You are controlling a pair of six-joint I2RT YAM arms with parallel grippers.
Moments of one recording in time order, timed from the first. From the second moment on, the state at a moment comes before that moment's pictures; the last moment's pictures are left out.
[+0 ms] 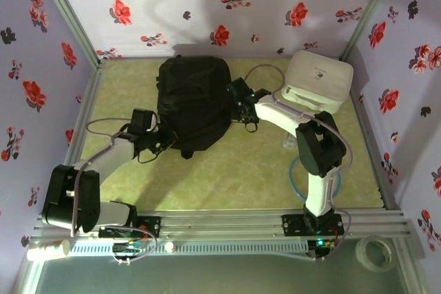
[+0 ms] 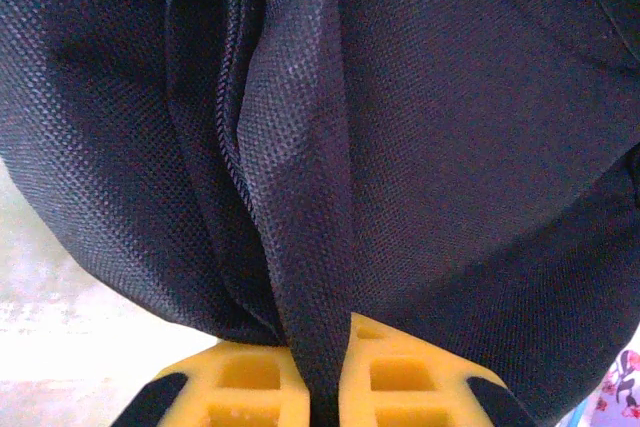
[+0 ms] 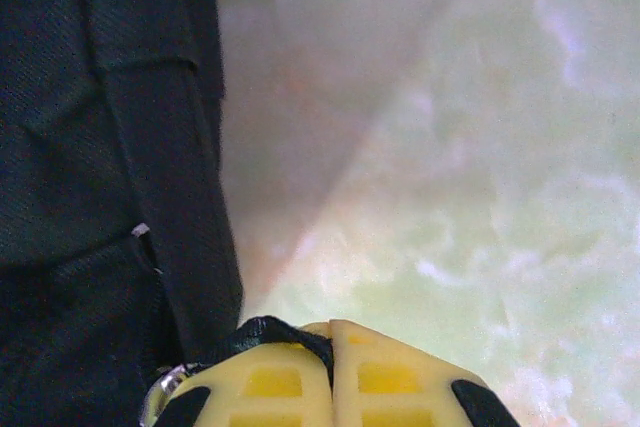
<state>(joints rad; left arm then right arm) -0.27 1.33 0.66 -0.29 0.37 -0.85 0.60 1.90 1.40 -0.66 0.14 0.66</state>
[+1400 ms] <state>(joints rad) -0.54 1.89 1.55 -0.63 0.14 -0.57 0.46 1.75 1.23 -0.42 -0.13 0.64</state>
